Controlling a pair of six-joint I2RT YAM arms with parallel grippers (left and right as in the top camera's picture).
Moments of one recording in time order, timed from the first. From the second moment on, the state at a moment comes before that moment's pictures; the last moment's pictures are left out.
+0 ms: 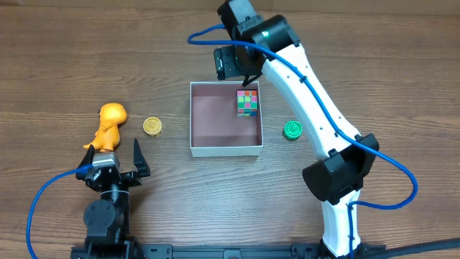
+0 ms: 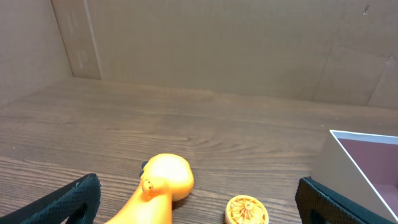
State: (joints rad) left arm -0.01 0.01 0.01 -0.06 -0.17 -0.07; right arm 0.54 2.16 2.33 -1.35 0.09 0.33
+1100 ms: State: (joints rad) left arm -0.01 0.01 0.01 -0.06 -0.17 -0.07; right arm 0.56 2.16 1.89 -1.21 -0.02 0.38
